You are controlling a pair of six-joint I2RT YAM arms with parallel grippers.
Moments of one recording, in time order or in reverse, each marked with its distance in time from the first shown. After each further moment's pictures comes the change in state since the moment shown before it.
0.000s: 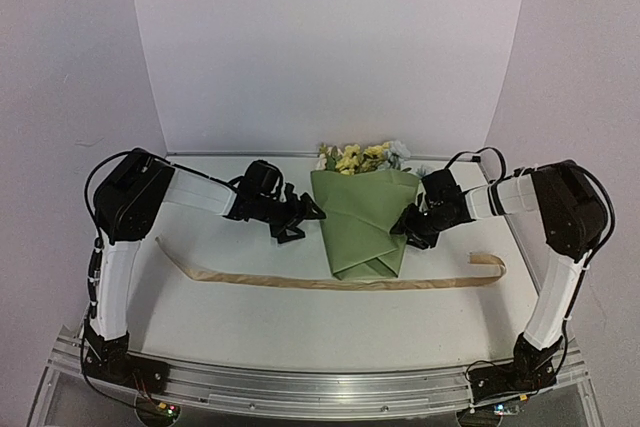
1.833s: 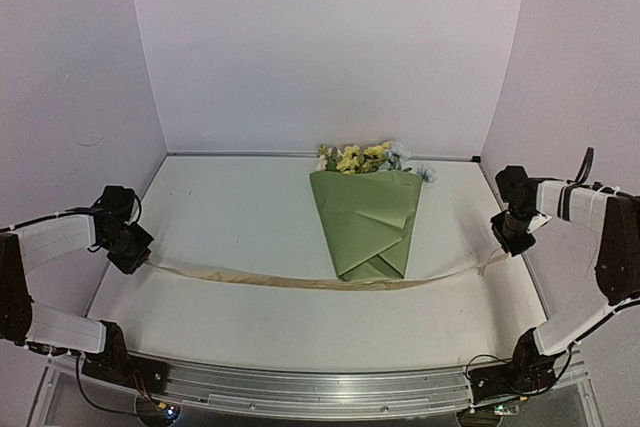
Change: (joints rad) left arm 0.593 -0.974 -0.768 -0.570 -0.597 -0.036; right arm -0.357 -0.400 -0.117 -0.578 0.586 0.447
